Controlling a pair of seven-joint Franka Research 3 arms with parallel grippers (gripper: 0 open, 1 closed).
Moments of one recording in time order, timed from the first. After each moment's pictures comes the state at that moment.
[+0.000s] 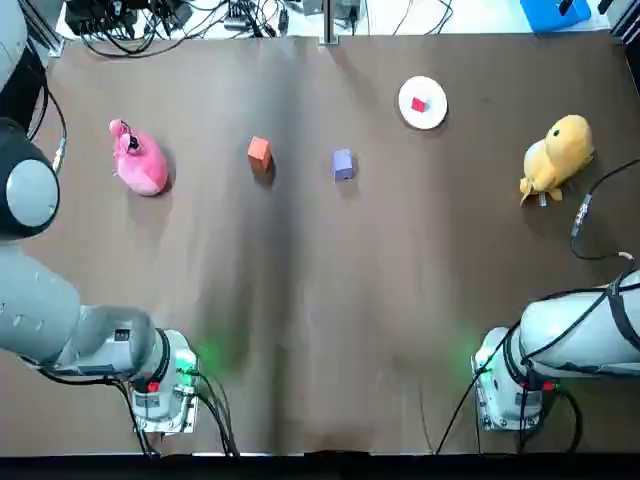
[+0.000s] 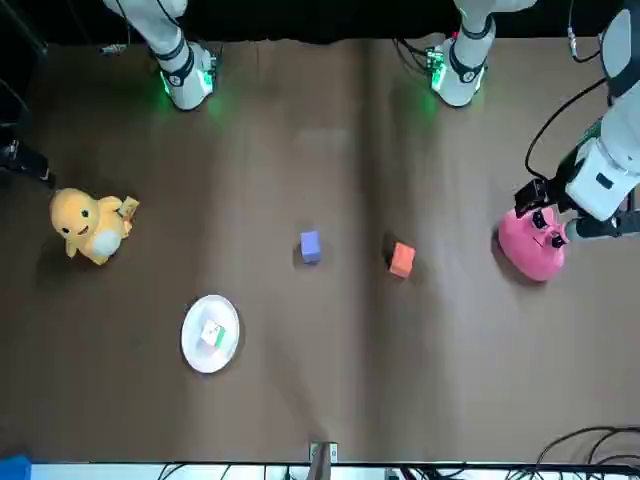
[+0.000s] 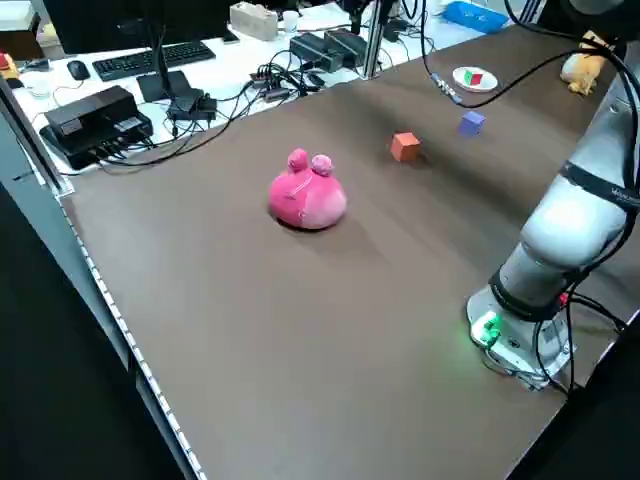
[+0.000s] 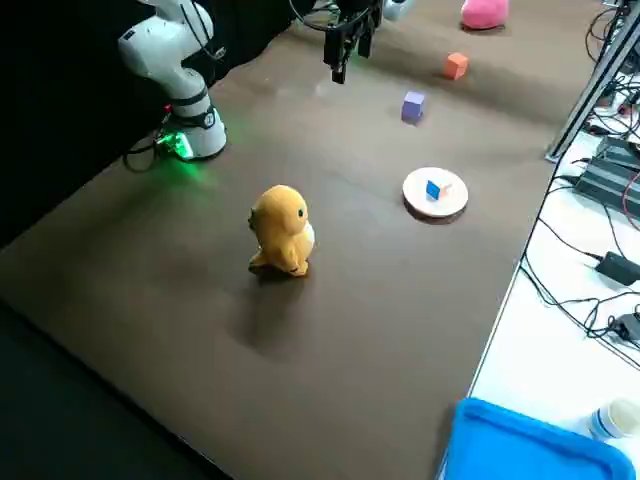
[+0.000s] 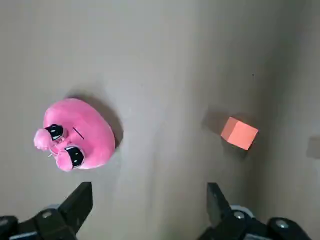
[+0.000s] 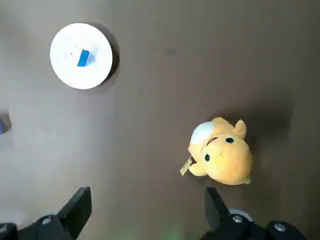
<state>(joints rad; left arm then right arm) 0.01 0.10 -0.12 -1.56 0.02 1.62 -0.19 -0.10 0.05 -0.02 -1.48 0.02 1.48 -0.13</state>
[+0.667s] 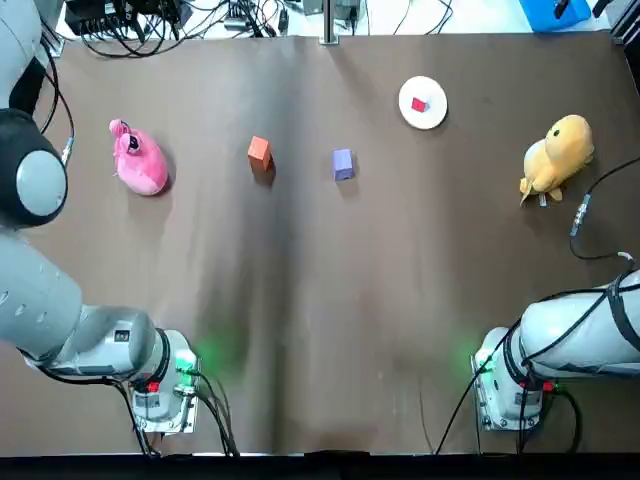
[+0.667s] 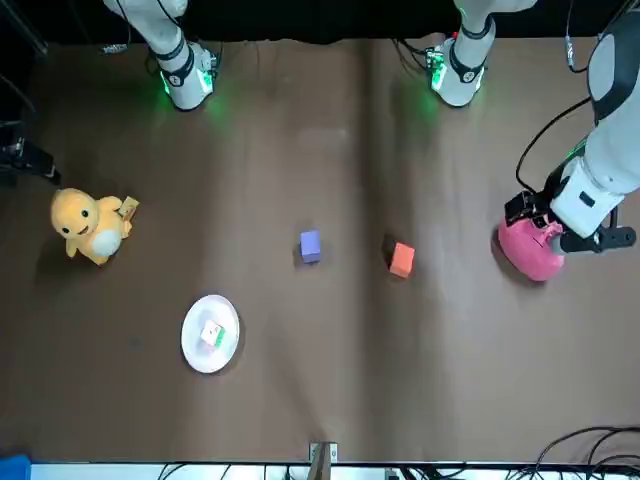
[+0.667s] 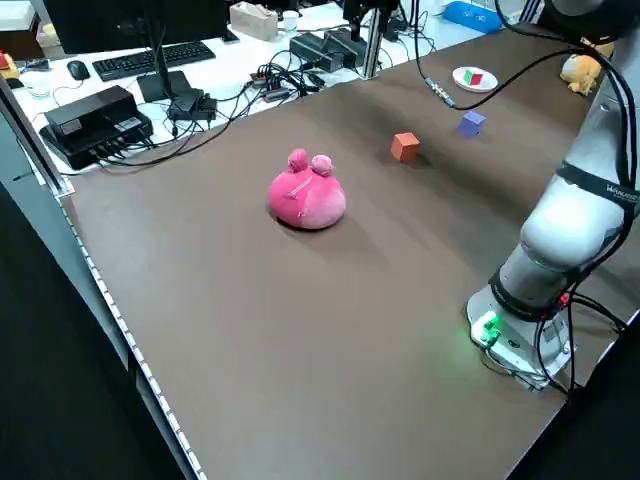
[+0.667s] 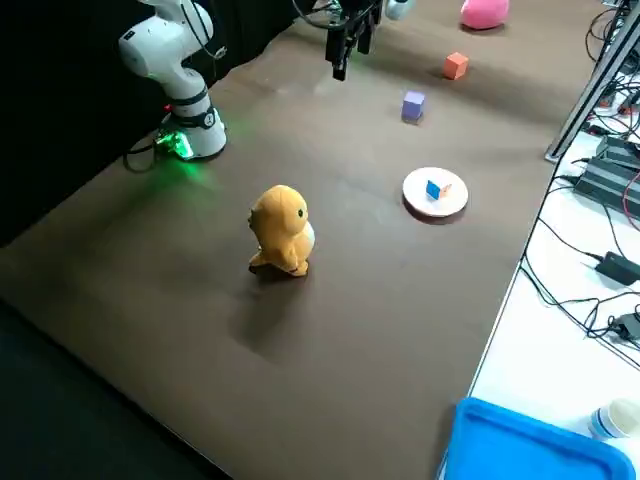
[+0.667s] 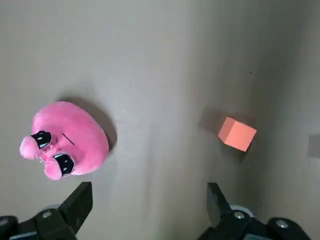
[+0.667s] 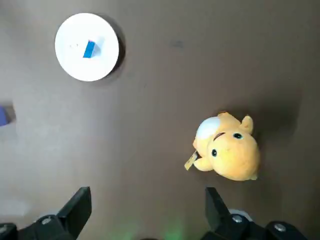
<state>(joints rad) -0.01 0.16 -0.12 -1.53 0.02 1.63 -0.19 -0.08 0.05 -0.02 -1.48 0.02 1.46 -0.13</state>
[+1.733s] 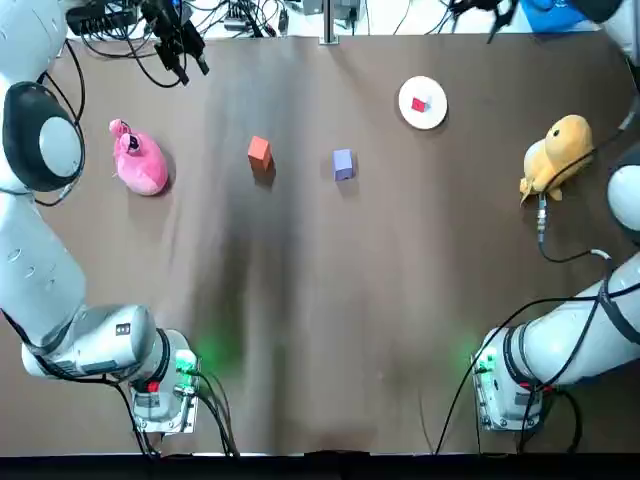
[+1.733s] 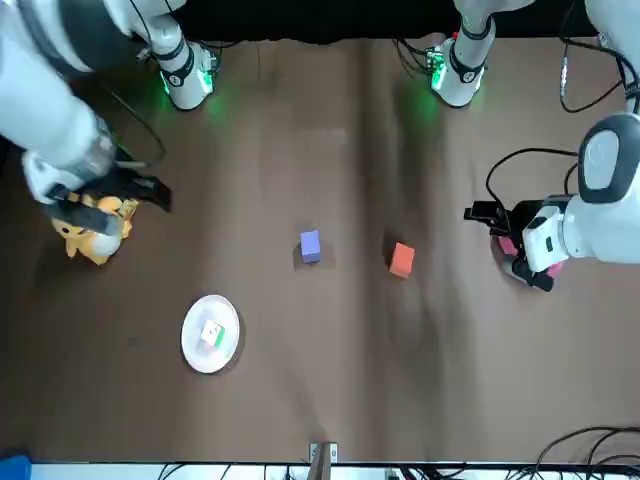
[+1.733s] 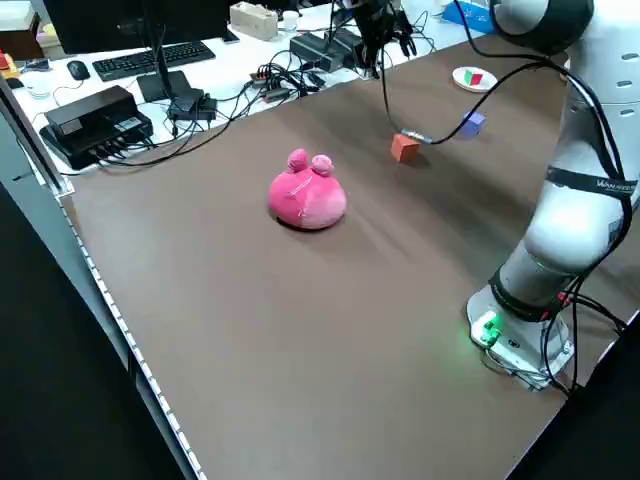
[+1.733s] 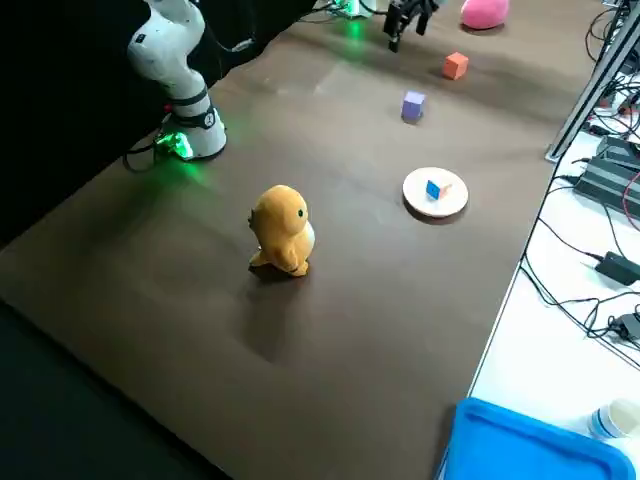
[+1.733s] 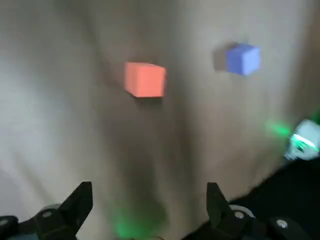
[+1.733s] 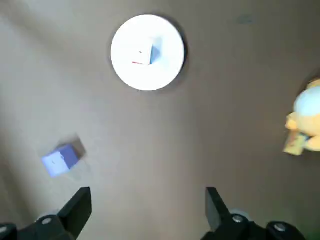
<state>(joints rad) 0.11 0.37 -0.17 -1.50 -0.45 1.44 0.29 0.31 0.18 0.00 -1.51 0.07 1.64 0.59</state>
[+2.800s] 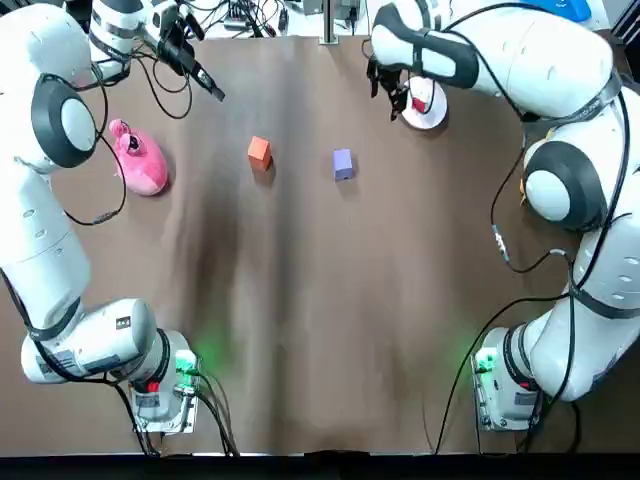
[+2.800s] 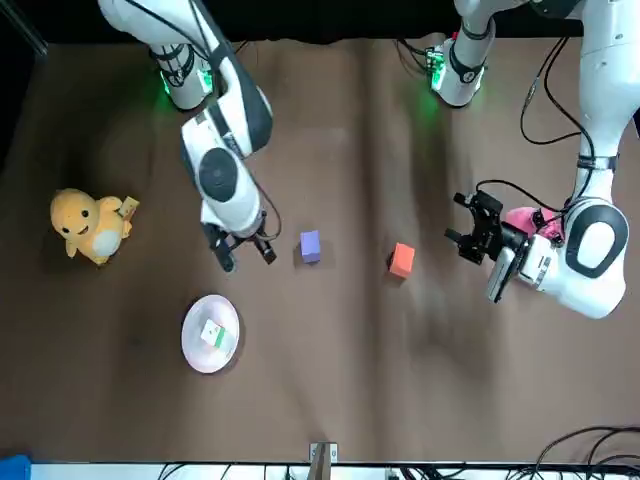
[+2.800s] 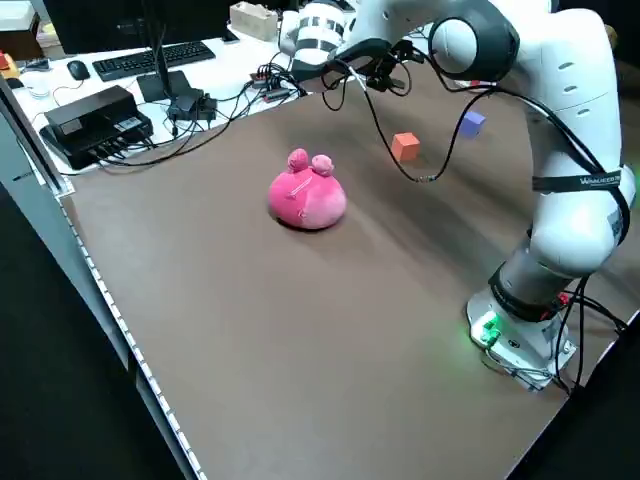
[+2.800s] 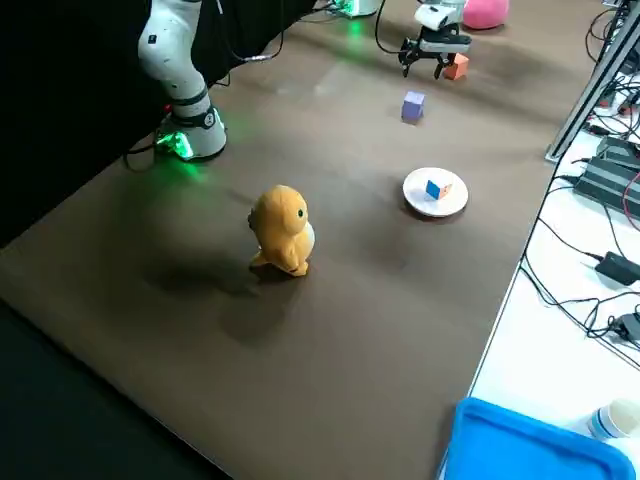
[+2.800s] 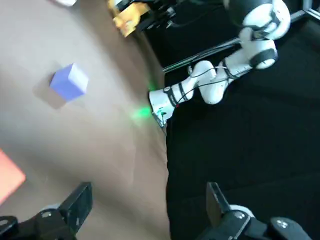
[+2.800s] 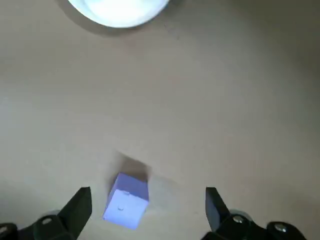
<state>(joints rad) 0.20 0.62 -0.17 -1.50 -0.91 1.23 1.06 0.57 0.48 0.00 -1.51 0.07 1.89 1.50</state>
